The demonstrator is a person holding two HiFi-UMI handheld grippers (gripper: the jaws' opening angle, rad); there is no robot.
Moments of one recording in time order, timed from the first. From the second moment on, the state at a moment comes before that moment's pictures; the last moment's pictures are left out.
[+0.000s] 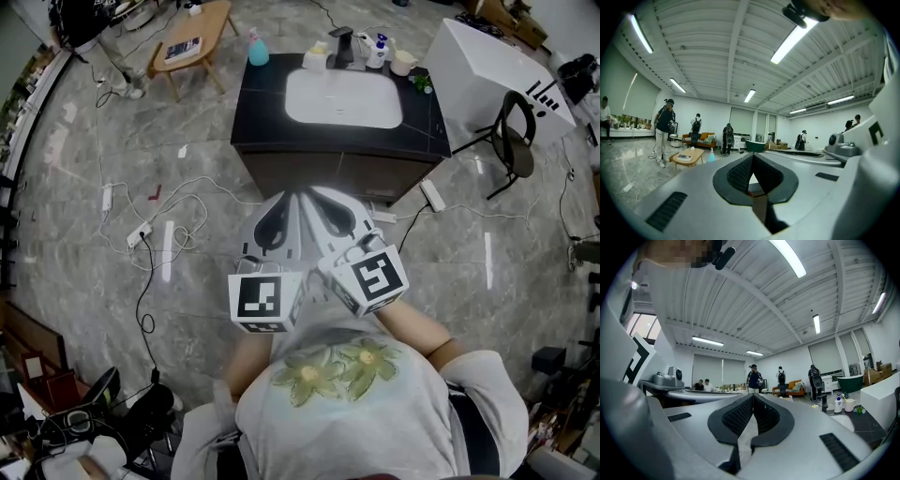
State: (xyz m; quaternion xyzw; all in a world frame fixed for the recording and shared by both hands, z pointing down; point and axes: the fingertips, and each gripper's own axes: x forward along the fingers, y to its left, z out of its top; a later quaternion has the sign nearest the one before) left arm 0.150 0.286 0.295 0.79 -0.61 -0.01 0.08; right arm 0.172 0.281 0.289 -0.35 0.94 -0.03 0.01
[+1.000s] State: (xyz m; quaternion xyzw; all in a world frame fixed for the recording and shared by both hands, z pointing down) left arm 0.072 0.194 0.312 0.78 -0.62 0.00 0.10; right arm 0.093 0.188 0.307 -0.33 0.94 -0.05 -0.01
